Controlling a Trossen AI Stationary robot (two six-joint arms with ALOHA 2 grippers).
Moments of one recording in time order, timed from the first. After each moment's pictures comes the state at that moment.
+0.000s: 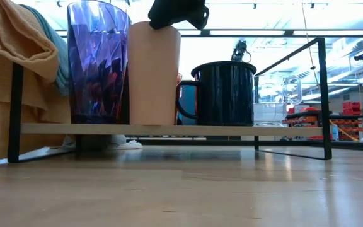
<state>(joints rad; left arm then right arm) -0.22 1.59 2.33 -1.37 -0.31 -0.72 0.32 1.90 1.63 -0.59 0.15 0.23</state>
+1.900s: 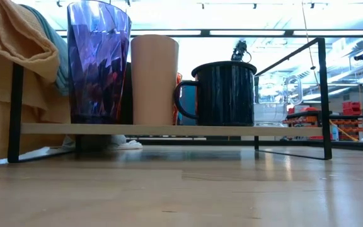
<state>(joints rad) -0.25 1.54 2.25 -0.77 -0.42 -0.19 0.44 1.39 1.71 -0.86 0.47 0.30</state>
